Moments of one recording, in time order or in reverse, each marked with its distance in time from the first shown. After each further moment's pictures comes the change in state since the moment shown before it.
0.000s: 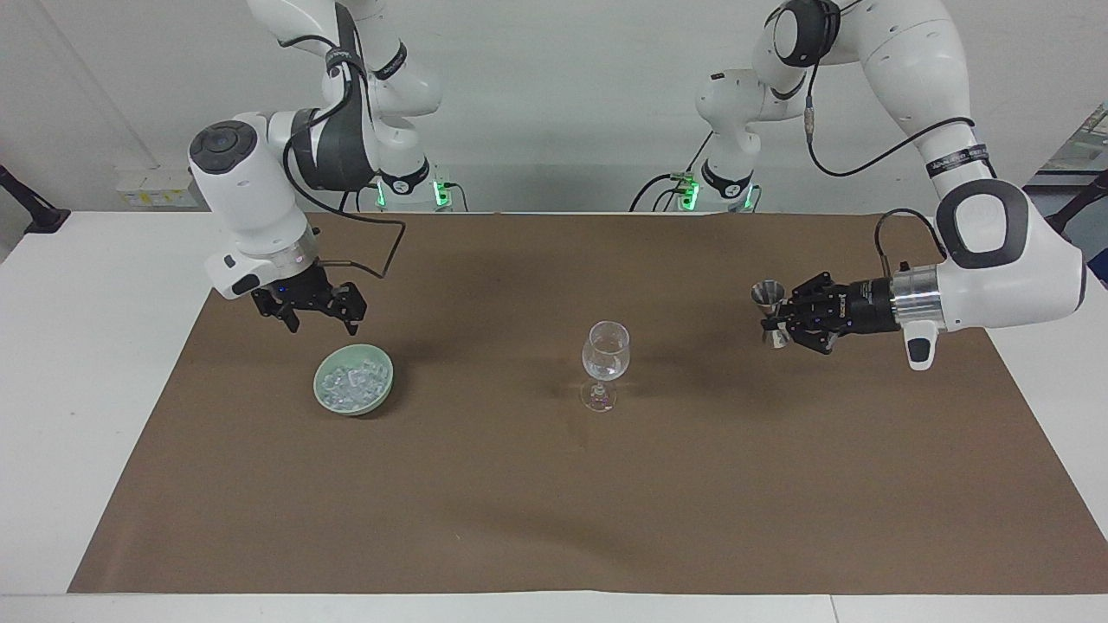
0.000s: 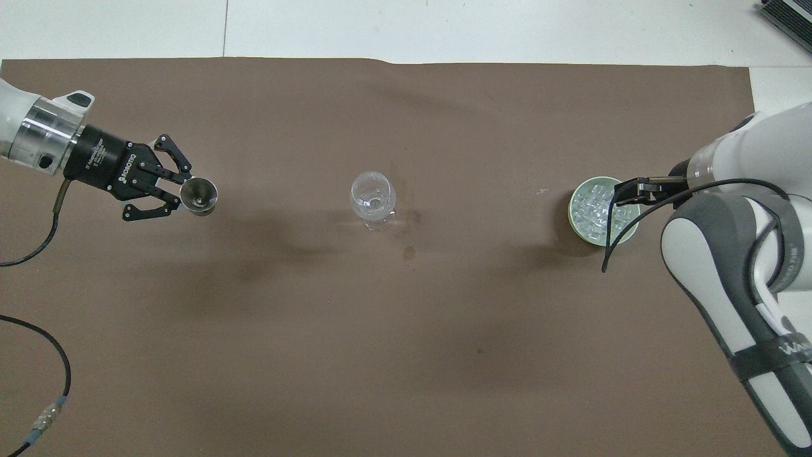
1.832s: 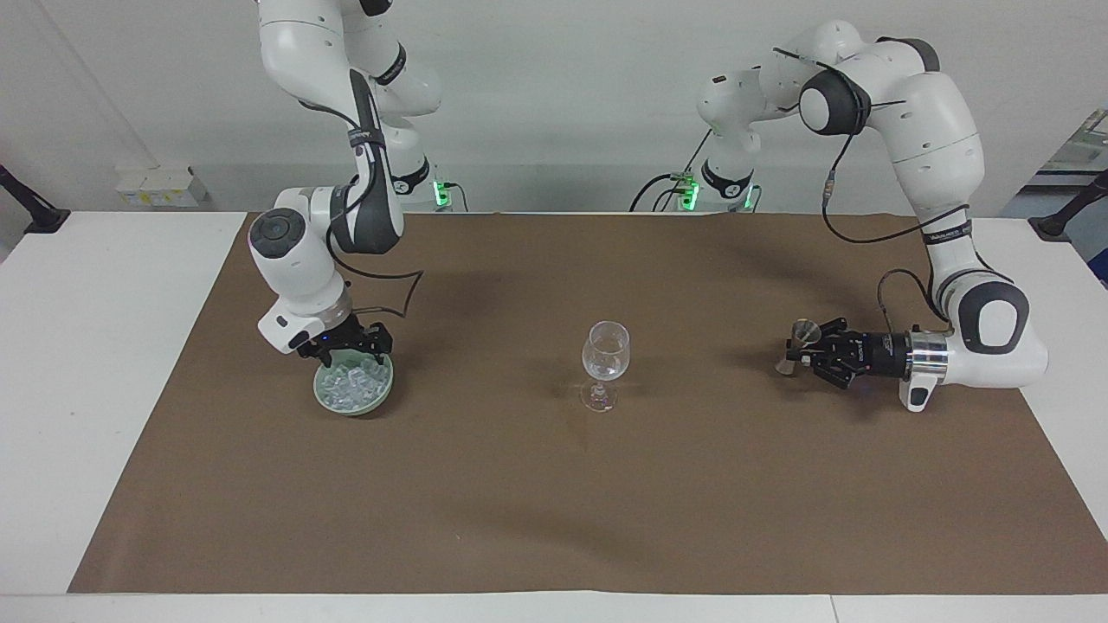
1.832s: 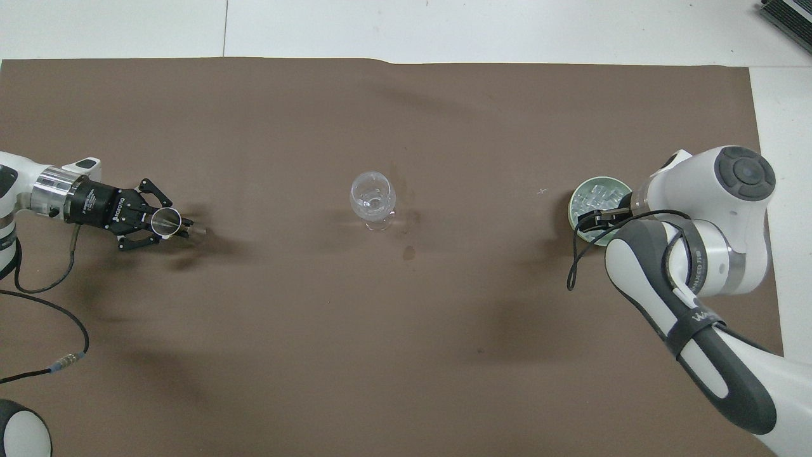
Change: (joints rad) left arm 0.123 0.285 0.119 -0.045 -0.203 -0.144 0.329; right arm 0.006 0.108 0.002 -0.164 0.000 0.222 -0.106
